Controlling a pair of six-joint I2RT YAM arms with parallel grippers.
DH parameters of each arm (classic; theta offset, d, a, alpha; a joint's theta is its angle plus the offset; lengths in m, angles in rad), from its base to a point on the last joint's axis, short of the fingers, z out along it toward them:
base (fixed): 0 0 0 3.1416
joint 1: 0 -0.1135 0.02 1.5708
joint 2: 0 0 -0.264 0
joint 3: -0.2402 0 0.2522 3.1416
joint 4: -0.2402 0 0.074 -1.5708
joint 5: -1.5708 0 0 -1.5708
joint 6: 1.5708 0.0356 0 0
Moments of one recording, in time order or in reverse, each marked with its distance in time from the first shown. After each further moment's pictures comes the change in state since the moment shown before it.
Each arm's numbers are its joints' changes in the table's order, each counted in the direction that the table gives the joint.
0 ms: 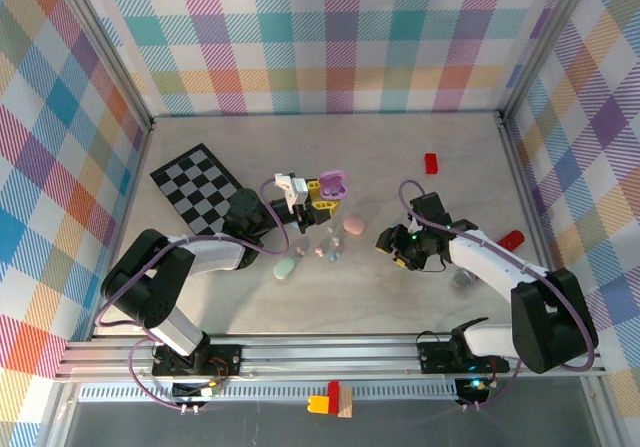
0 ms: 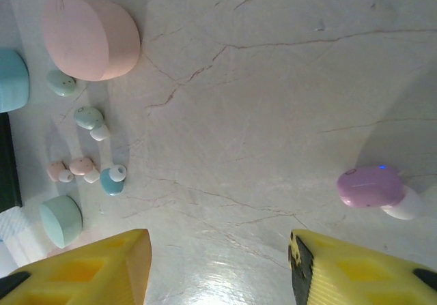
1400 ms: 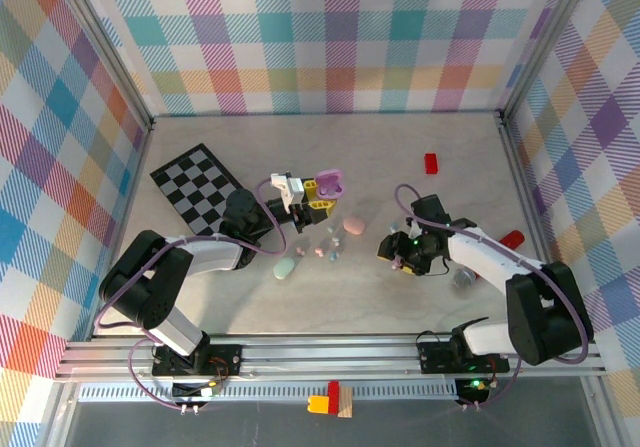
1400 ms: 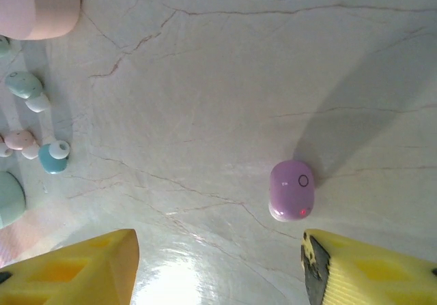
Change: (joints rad) left arm -0.019 -0.010 0.013 0.020 -0.018 -0.006; right arm 0.031 0.039 0.009 -0.069 0.011 -0.159
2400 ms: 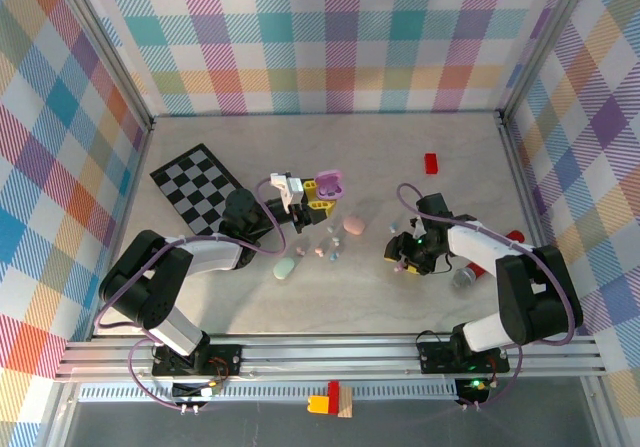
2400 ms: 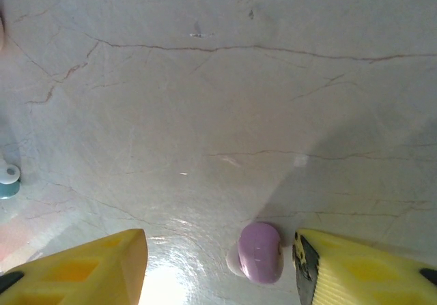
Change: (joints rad) left arm -0.005 0.000 0.000 0.000 -0.017 -0.010; right arm 0.067 0.106 -0.009 0.010 0.019 -0.087
